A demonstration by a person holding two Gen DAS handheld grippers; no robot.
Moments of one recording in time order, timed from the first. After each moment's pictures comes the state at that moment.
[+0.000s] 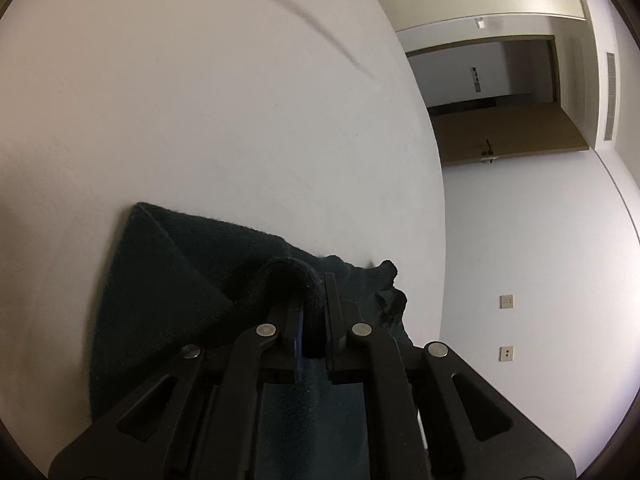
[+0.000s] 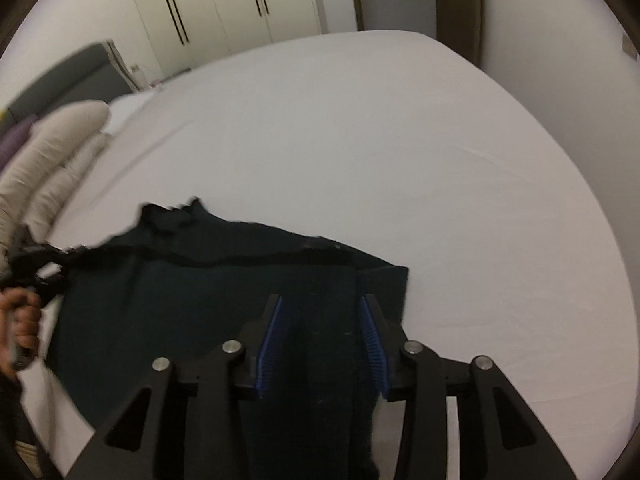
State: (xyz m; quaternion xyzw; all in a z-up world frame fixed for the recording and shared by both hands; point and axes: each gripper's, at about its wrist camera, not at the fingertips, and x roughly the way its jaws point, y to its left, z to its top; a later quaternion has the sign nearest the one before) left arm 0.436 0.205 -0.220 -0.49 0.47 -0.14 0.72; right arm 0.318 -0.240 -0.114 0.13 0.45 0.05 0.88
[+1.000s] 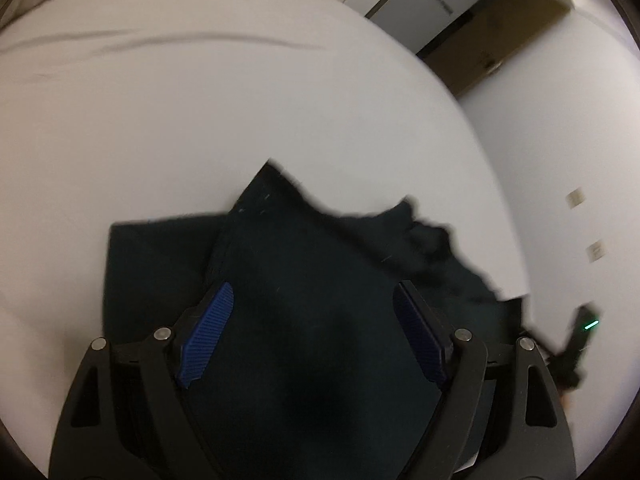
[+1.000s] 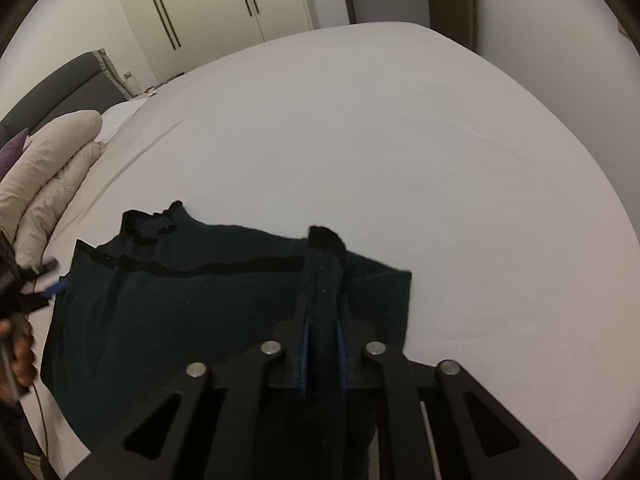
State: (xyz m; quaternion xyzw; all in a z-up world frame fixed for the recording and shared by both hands) left arm 0.414 0.135 -0.176 -0.24 0.48 -0.13 0.84; right arm 0.330 -0.252 -0.127 0.16 0.43 0.06 0.88
